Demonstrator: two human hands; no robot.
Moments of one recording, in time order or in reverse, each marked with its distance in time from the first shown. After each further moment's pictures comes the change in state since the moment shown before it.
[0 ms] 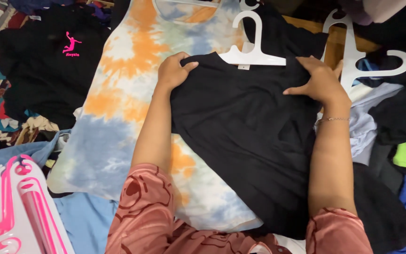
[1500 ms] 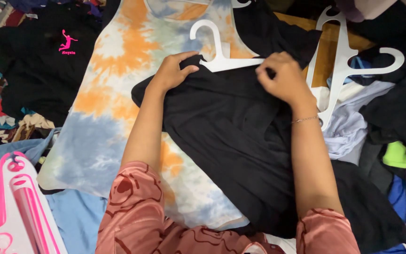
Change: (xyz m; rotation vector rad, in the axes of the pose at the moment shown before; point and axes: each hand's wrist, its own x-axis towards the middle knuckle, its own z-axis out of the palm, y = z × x) left_hand -0.031 0.051 -0.011 -0.205 -0.196 0.195; right_hand 0.008 -0.048 0.022 0.085 0.482 -0.602
